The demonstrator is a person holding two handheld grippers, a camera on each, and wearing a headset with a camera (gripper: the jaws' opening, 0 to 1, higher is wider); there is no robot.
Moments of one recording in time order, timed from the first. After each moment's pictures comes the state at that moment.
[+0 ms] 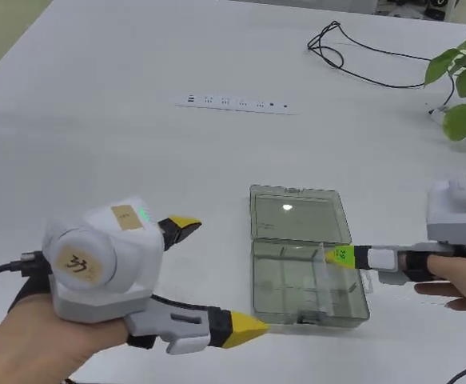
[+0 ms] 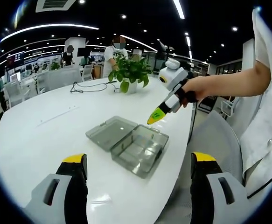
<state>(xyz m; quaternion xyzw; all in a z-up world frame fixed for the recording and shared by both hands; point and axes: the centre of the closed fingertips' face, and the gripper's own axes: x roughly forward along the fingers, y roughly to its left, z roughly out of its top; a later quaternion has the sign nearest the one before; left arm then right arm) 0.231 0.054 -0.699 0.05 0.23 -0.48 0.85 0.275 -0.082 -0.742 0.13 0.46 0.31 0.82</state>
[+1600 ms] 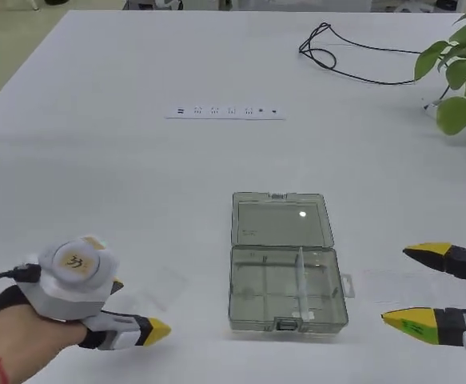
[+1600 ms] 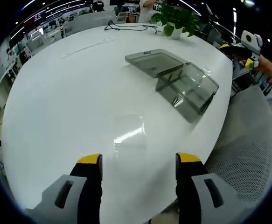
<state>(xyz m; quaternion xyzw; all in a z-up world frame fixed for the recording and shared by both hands) 0.243 0.138 -0.827 0.10 0.48 -0.31 0.82 0.231 -0.155 -0.705 -0.06 0.24 0.50 0.83</state>
